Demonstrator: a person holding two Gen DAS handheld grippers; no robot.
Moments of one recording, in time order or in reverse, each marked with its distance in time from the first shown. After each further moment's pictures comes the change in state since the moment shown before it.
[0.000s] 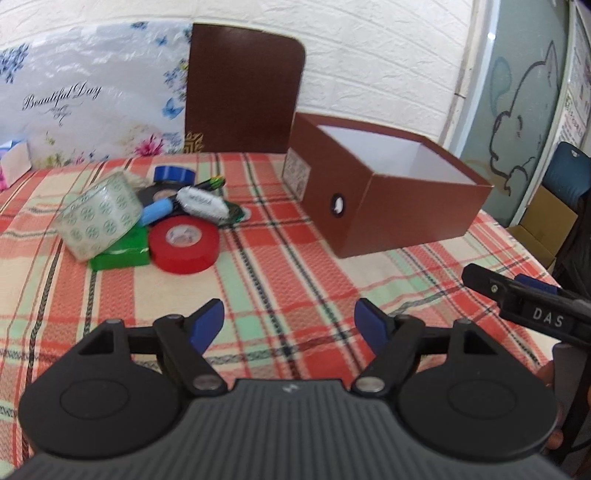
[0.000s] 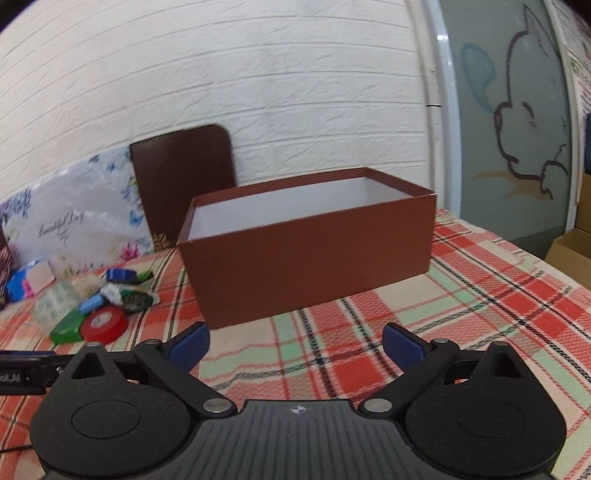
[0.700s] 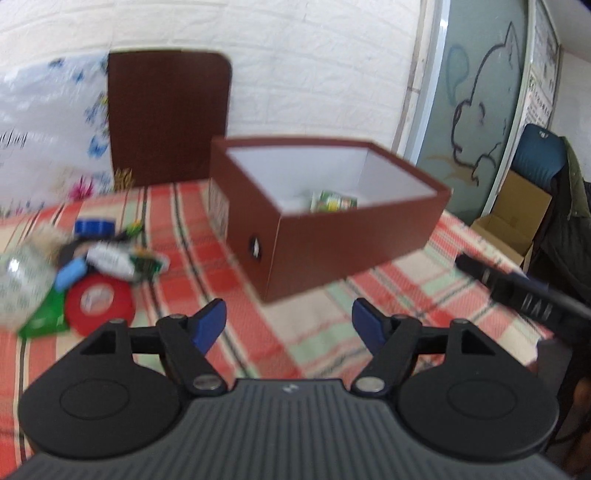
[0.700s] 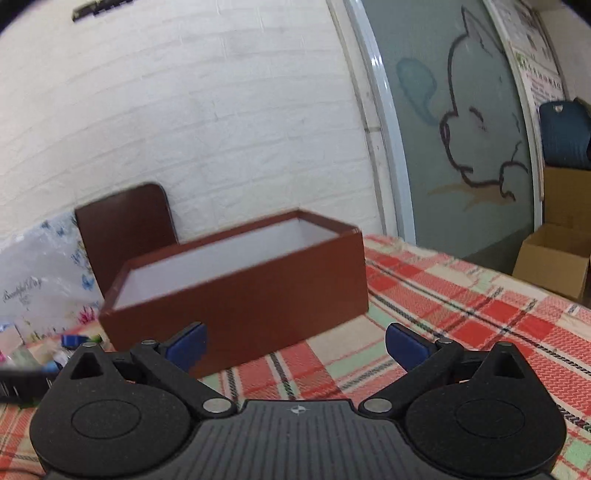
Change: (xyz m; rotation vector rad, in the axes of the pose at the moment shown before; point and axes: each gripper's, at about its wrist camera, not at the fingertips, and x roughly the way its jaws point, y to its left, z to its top) left arm 0.028 -0.064 0.033 0.090 -0.007 -0.084; right arm 0.004 -0.055 0.010 0.161 -0.189 -0.096
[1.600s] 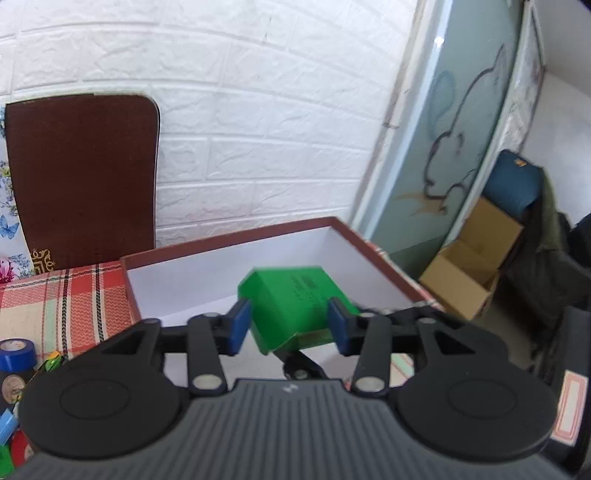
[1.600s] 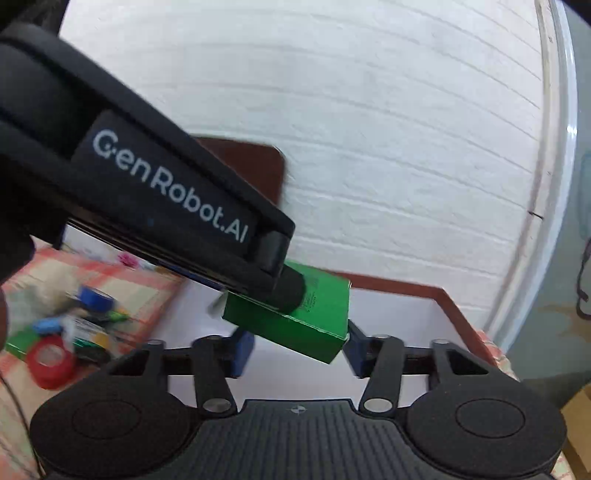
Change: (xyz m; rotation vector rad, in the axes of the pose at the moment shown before) left arm 0.088 -0.025 0.152 -0.004 -0.004 -0.133; right arm 0.111 0.091 0.068 -0.504 0.124 0.214
